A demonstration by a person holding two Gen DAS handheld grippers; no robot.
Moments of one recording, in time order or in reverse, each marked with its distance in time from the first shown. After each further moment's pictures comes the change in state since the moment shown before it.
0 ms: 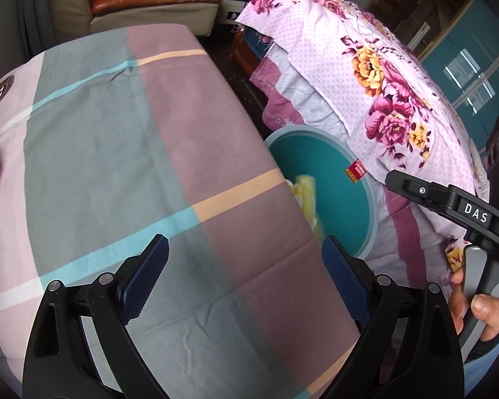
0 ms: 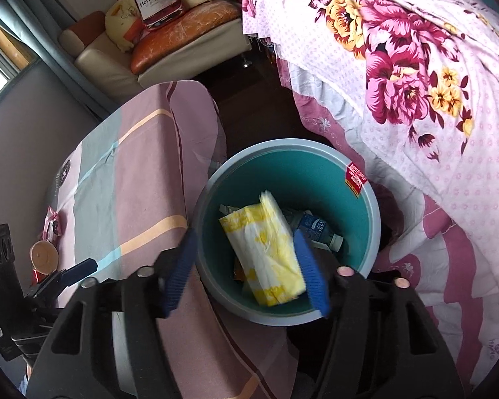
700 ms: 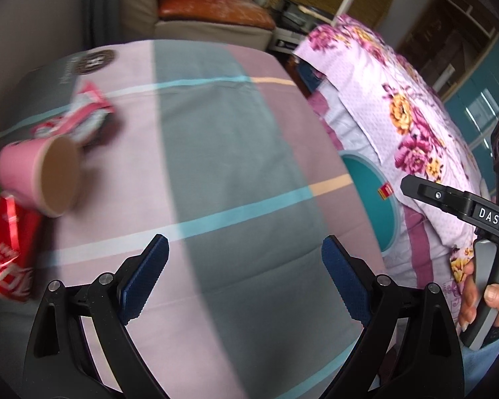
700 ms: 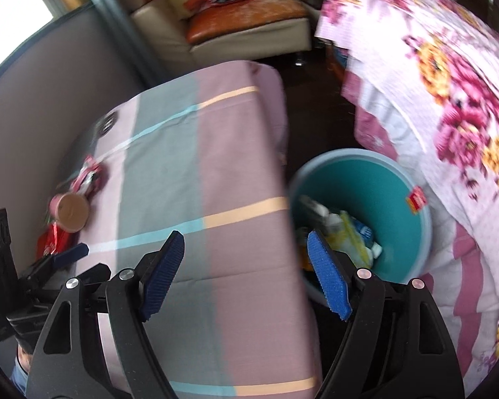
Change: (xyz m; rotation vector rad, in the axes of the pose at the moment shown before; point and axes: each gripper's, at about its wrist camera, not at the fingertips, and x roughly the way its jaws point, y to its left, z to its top) left arm -0.096 0.104 -0.051 -0.145 -0.114 0.081; right arm -0.010 0.129 -0.021 -0.271 0.053 0.058
